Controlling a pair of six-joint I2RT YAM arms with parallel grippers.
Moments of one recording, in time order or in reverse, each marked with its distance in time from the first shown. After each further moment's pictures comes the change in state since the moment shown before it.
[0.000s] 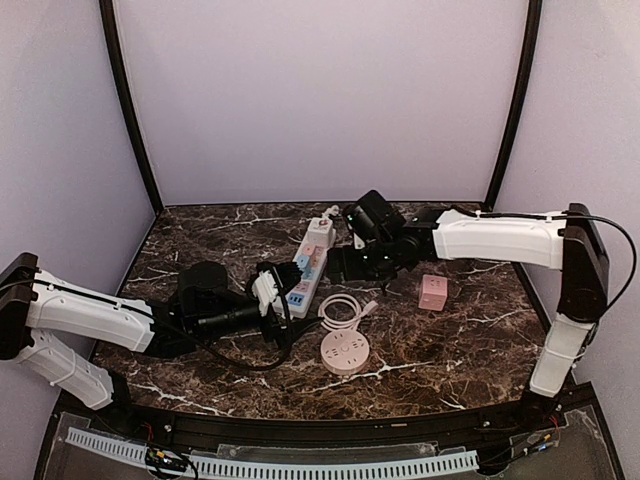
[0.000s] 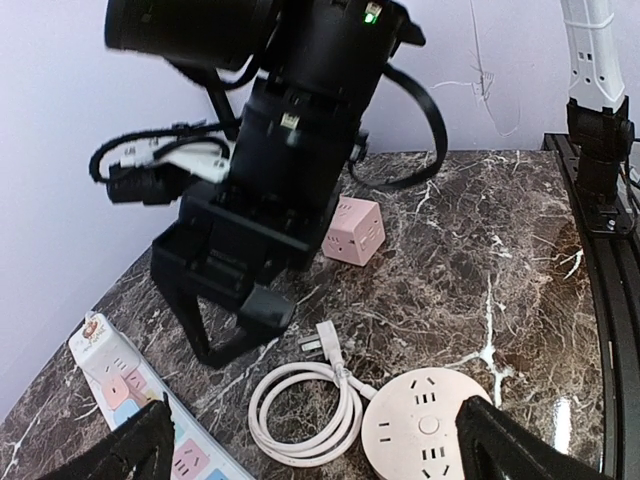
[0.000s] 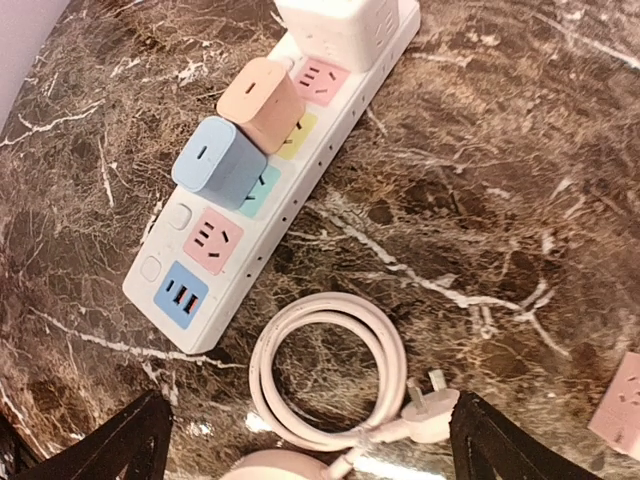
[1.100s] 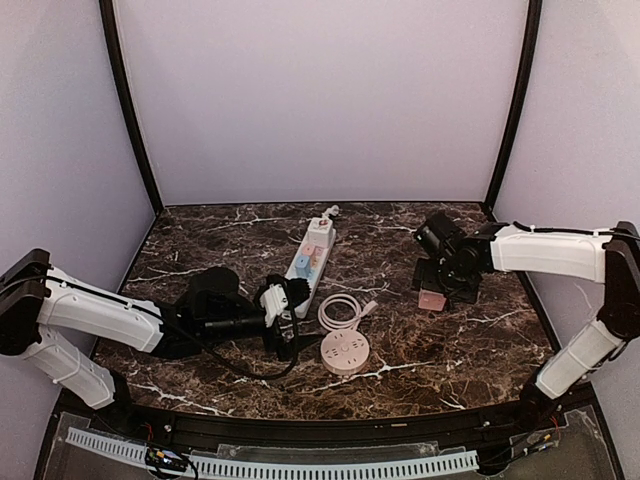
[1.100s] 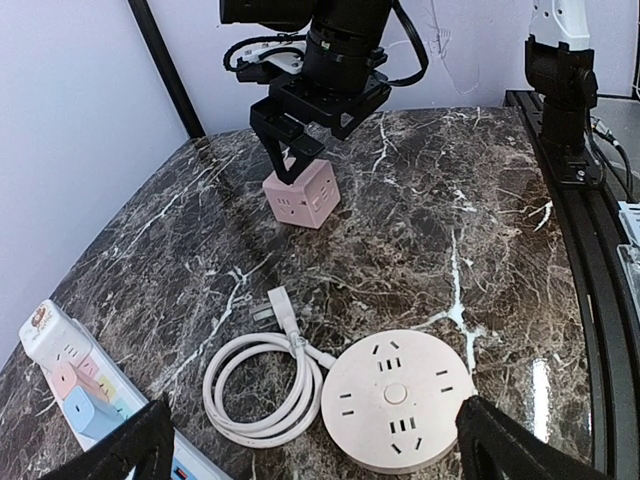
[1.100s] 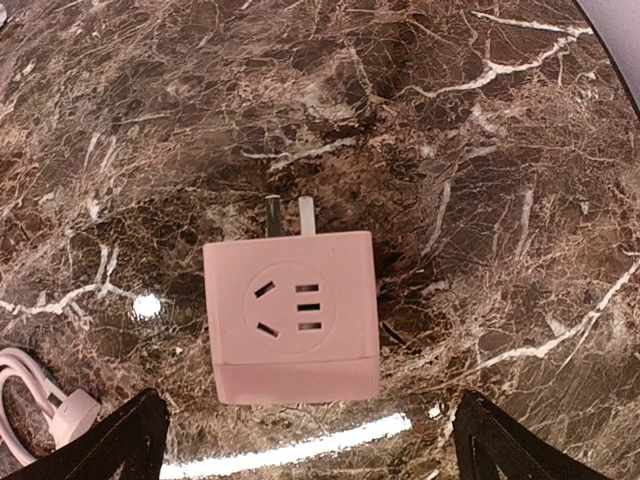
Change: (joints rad) left arm 0.006 0.064 0.000 -0.037 0.090 0.025; right arm -0.238 -0.325 -0.415 -0.170 0.261 0.285
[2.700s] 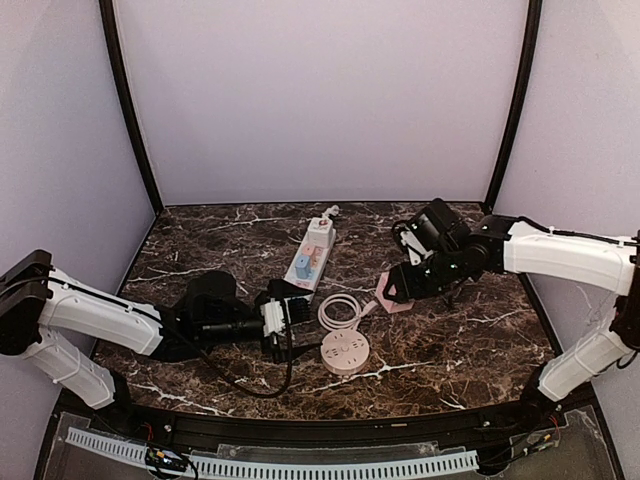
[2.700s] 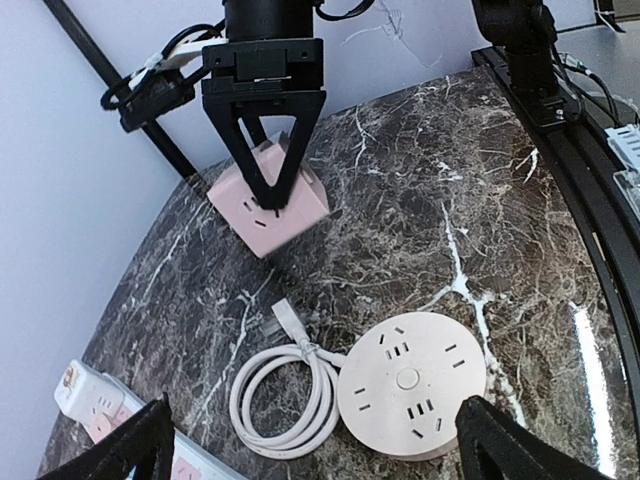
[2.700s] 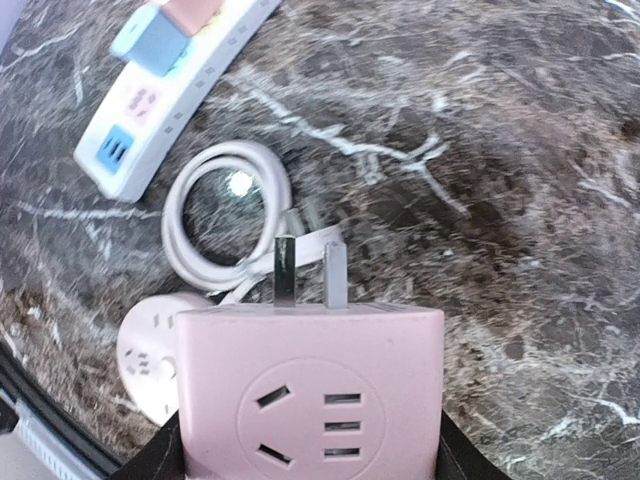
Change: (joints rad) left arm 0.000 0.002 -0.027 0.036 0.046 0.234; right arm 0.124 -0.086 0.069 0.039 -0.351 -0.406
